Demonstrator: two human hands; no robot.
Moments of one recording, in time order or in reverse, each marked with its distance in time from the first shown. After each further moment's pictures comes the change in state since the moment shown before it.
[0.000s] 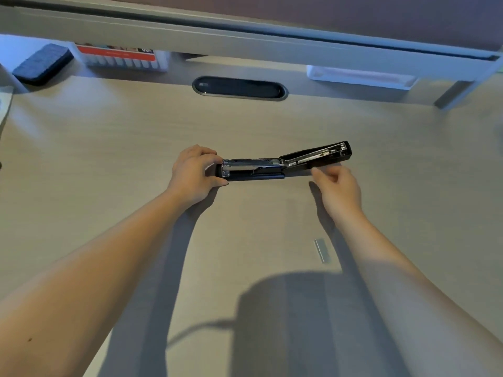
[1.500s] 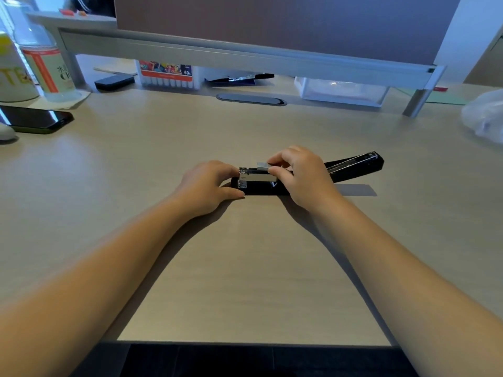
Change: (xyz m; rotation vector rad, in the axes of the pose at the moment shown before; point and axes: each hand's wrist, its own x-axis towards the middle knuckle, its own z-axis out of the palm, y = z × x) left_hand -0.189 0.013 0.024 0.045 0.058 0.171; right_hand -0.158 0.039 0.010 -0.358 -0.105 -0.940
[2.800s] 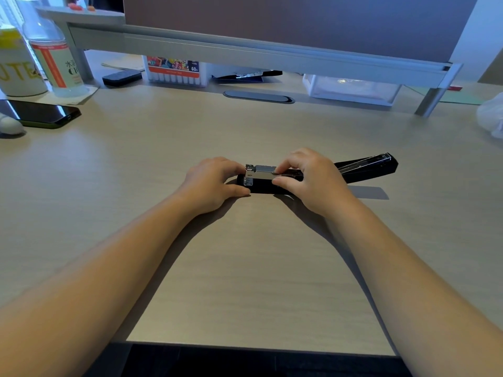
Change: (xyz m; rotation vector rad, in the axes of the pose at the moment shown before) left_hand 0.001 0.000 0.000 0.017 0.004 -0.020; right_hand -0.006 0.002 -0.007 -0.046 -0.115 0.000
